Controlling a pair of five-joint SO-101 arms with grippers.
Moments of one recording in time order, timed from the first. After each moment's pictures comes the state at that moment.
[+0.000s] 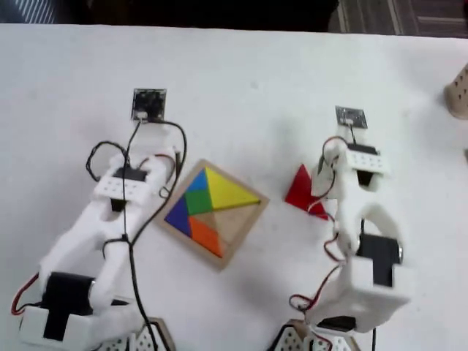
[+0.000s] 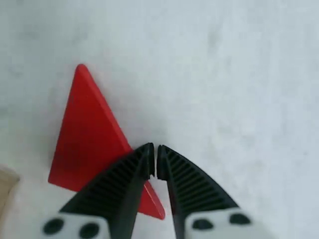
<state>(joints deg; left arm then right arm) 2.9 -9.3 48.7 20.8 7.4 6.7 6.1 29.5 52.9 6.8</state>
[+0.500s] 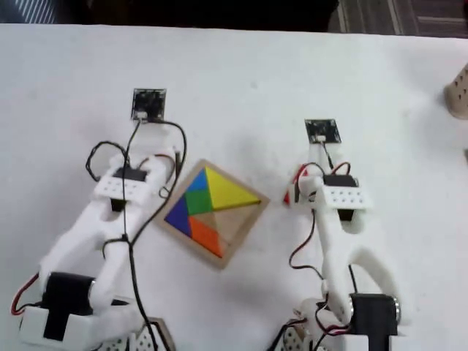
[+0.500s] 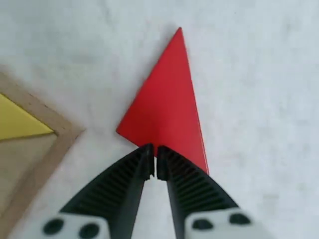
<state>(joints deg) 2.9 -9.3 48.7 20.8 7.4 -3.1 -15.5 49.1 46.2 6.9</state>
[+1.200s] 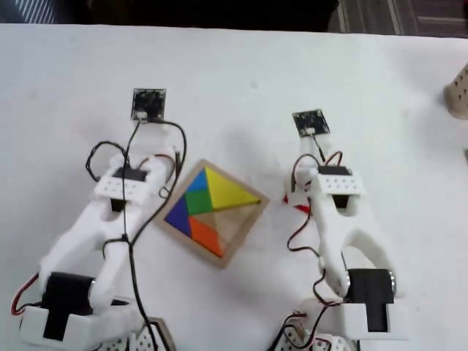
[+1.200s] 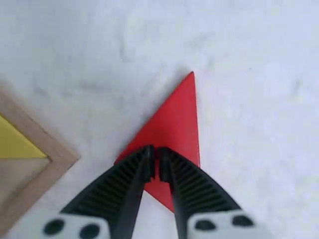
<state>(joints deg) 2.9 -9.3 48.7 20.8 7.4 -4.0 -5.4 43.3 41.8 13.9</state>
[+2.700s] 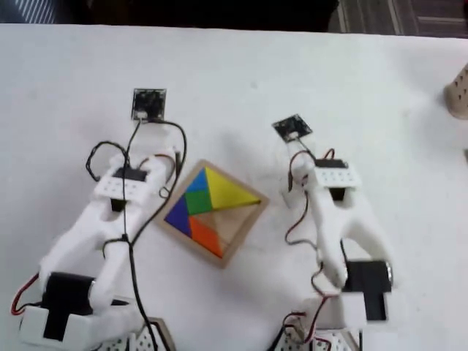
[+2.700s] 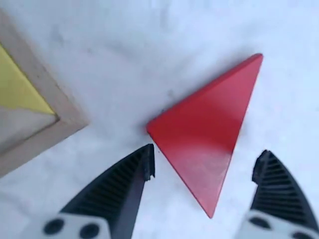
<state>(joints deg) 2.9 -9.3 48.7 20.8 7.4 -4.8 -5.1 41.8 47.3 27.6</state>
